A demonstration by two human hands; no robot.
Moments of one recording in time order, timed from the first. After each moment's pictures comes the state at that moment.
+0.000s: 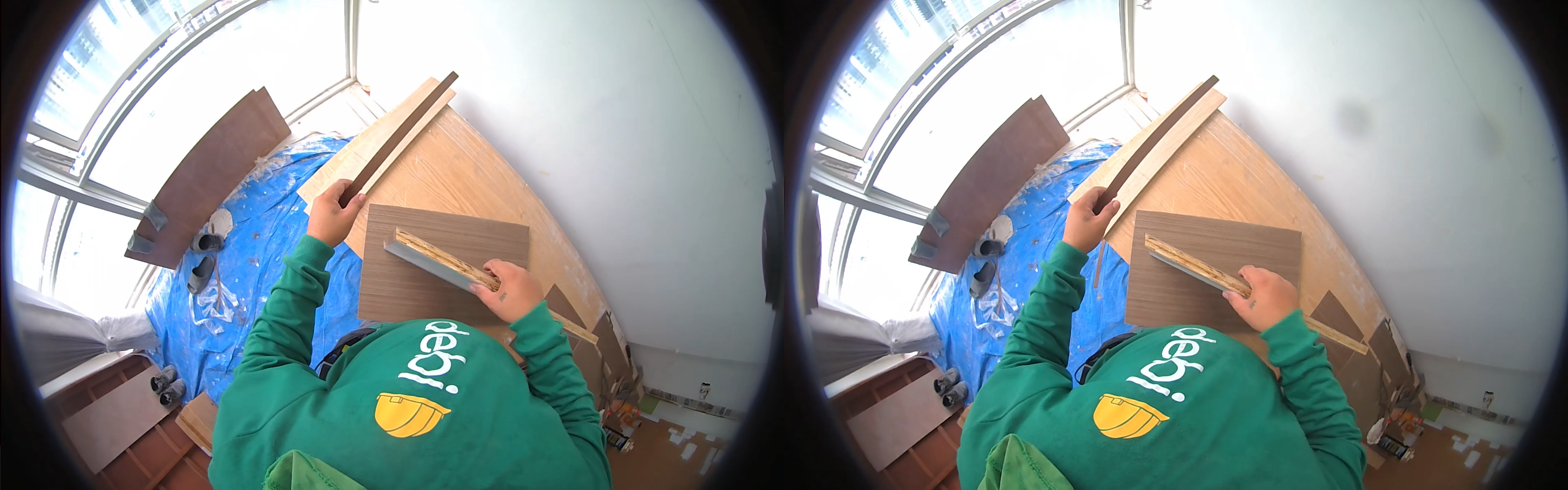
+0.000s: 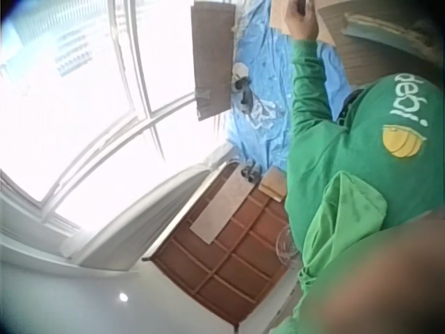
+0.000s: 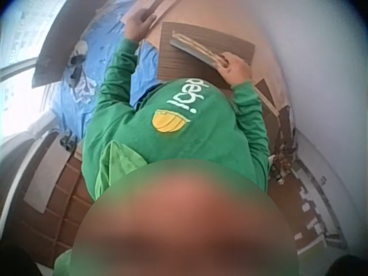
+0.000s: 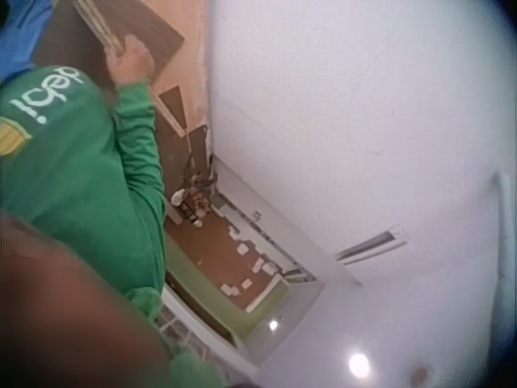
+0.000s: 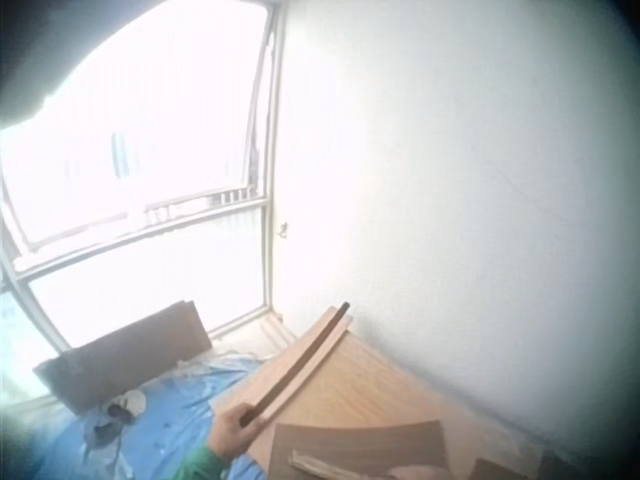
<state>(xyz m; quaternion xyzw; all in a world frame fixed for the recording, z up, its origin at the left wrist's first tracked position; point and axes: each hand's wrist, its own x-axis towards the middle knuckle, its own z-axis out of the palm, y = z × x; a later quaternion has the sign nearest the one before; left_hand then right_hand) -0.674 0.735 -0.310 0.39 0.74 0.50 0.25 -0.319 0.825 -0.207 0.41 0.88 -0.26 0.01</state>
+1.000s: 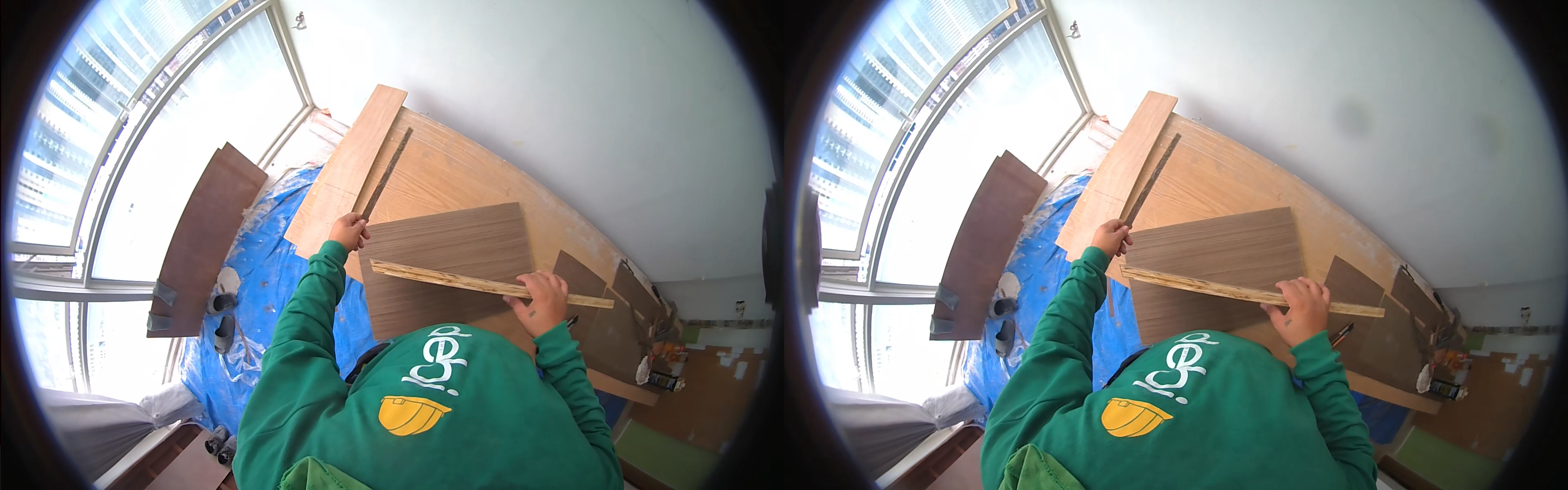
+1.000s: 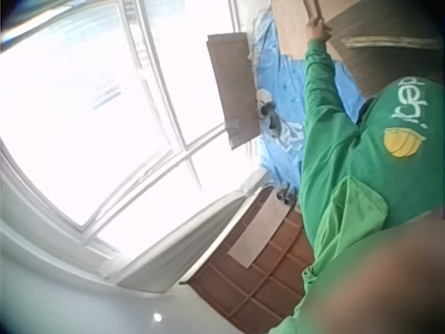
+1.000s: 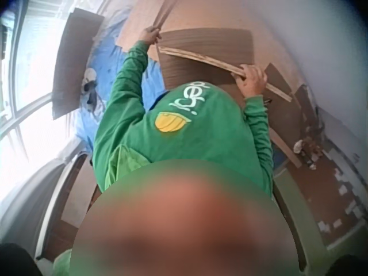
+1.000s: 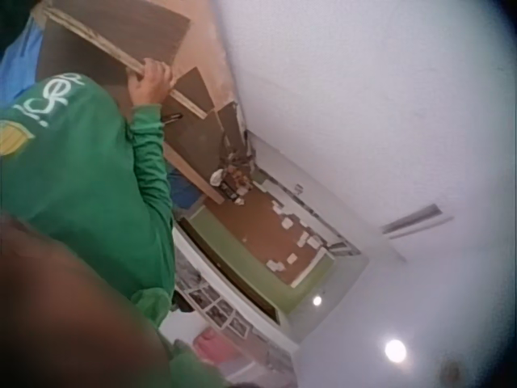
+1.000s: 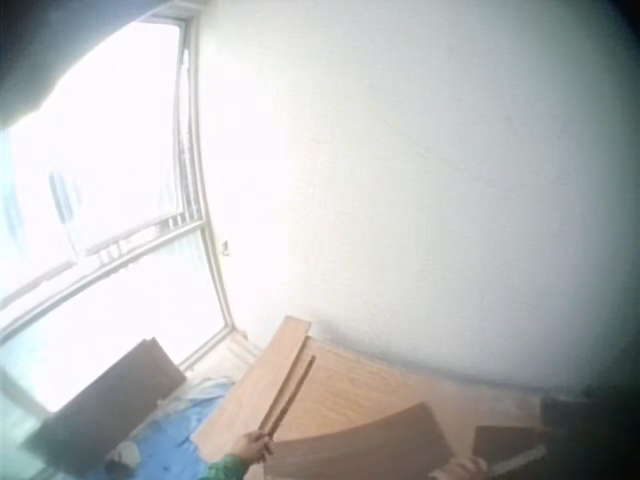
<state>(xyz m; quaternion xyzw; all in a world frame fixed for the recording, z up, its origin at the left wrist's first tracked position) -0.688 0.828 -0.463 0.31 0.69 0.36 0.55 -0.234 0.794 -0.240 0.52 0.84 -0.08 -0.11</state>
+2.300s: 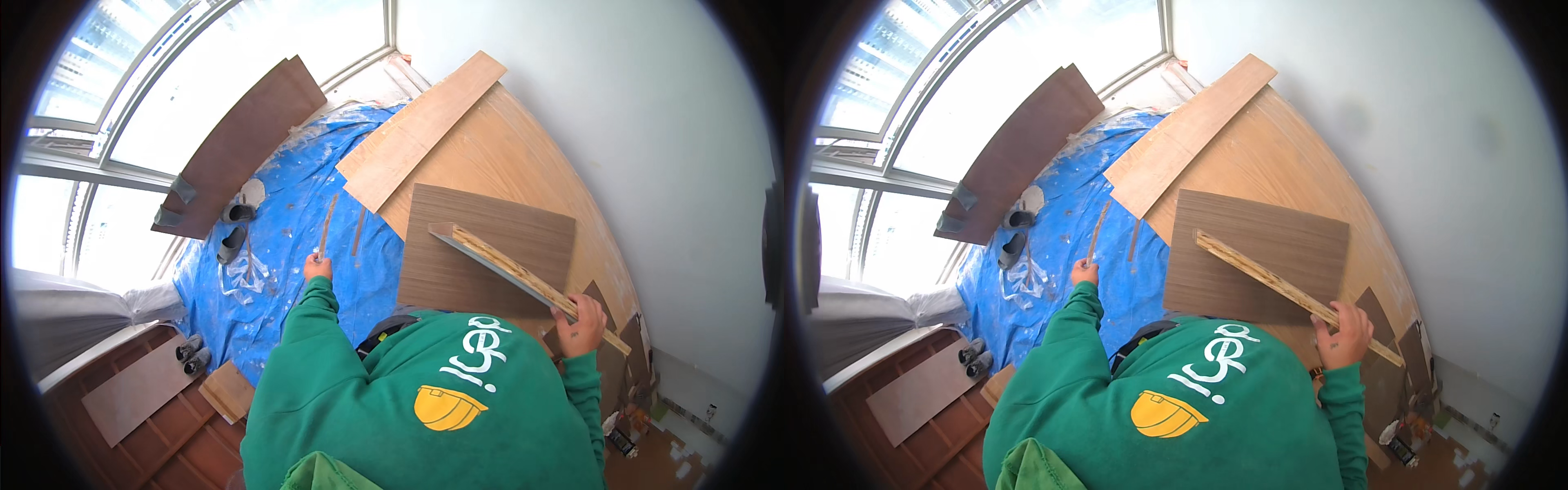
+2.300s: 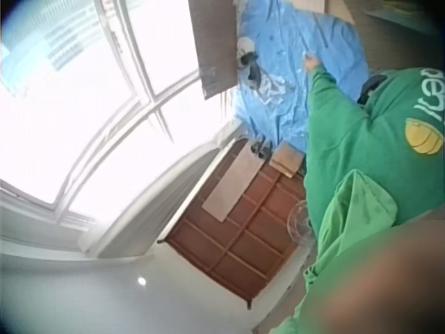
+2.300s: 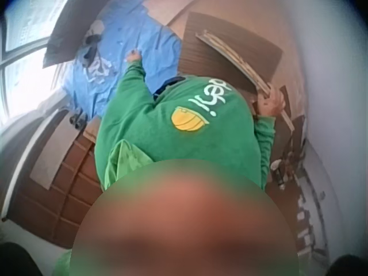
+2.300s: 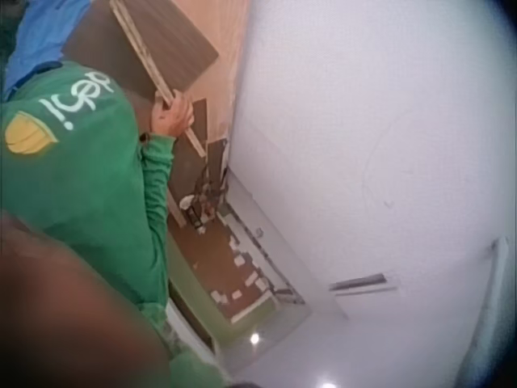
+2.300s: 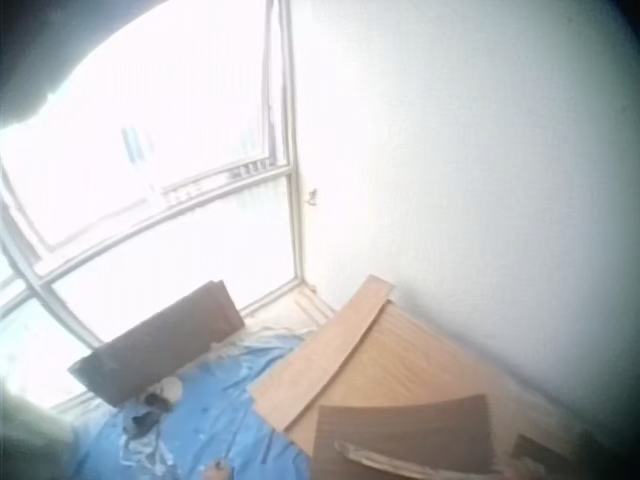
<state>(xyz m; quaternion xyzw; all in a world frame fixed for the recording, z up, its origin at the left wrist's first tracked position) -0.728 0.503 -0.648 -0.01 0.94 0.30 0.17 -0.241 0.796 -0.241 0.52 0.85 -0.08 -0.06</state>
